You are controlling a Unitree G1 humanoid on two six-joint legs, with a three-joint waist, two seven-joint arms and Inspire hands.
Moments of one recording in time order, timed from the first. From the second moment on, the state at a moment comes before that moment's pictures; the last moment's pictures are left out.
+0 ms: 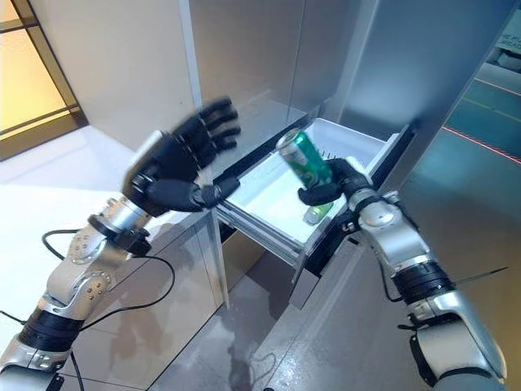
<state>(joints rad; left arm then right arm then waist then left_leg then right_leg) -0.38 0.58 -0.28 -0.11 -0.78 0.10 -0.31 -0.73 -0.82 0.36 0.43 0.34 0.34 -0.04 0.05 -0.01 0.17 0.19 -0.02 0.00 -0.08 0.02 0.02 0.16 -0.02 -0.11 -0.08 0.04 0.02</state>
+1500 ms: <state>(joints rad) -0.19 0.51 -0.38 0.81 -0.49 0.01 -0.25 -1.15 -0.82 0.54 1.09 0.07 0.39 0.24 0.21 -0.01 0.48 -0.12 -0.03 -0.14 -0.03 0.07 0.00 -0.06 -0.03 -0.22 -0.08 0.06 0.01</state>
